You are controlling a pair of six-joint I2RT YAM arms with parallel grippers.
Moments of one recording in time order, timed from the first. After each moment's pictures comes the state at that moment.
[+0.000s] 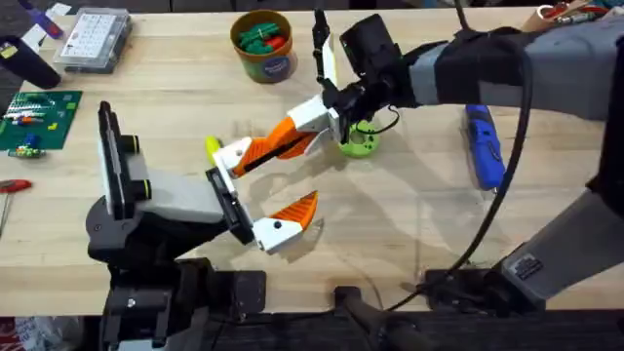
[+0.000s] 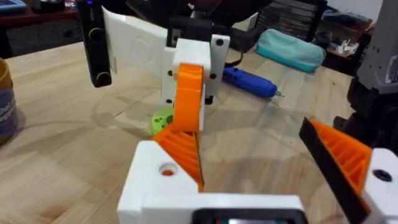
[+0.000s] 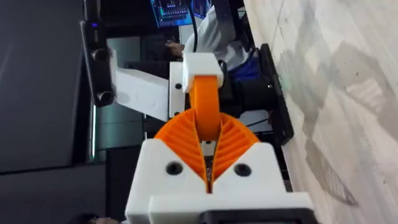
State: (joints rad) left arm 0.07 0.00 0.01 -0.11 1.12 -0.09; right arm 0.53 1.90 1.14 -0.24 -1.47 0.60
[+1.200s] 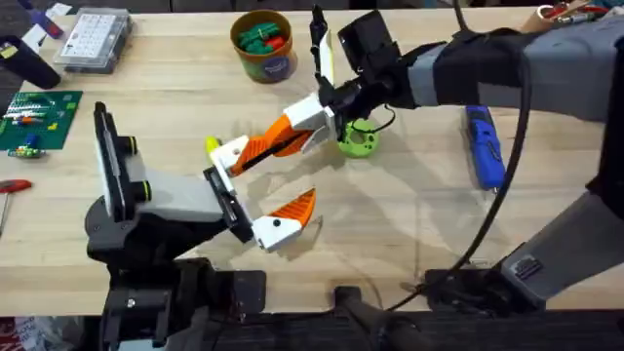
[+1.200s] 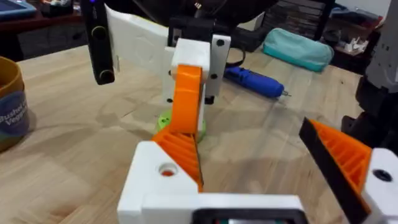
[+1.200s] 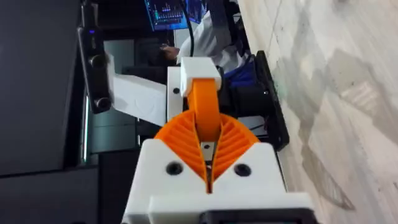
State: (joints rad) left arm 0.08 0.00 0.01 -0.11 1.11 -0.07; right arm 0.54 1.90 1.14 -0.17 -1.44 0.65
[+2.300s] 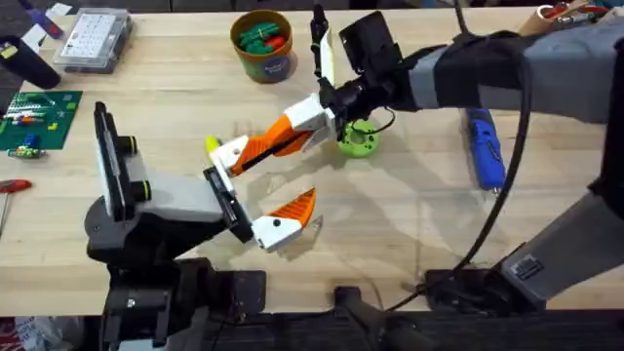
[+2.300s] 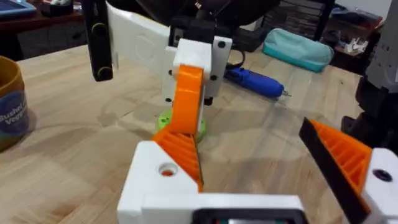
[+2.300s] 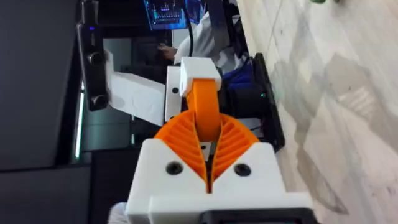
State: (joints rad) left arm 0.08 0.00 0.01 -0.11 1.11 -0.07; right arm 0.54 1.89 1.12 -0.11 -1.43 0.66
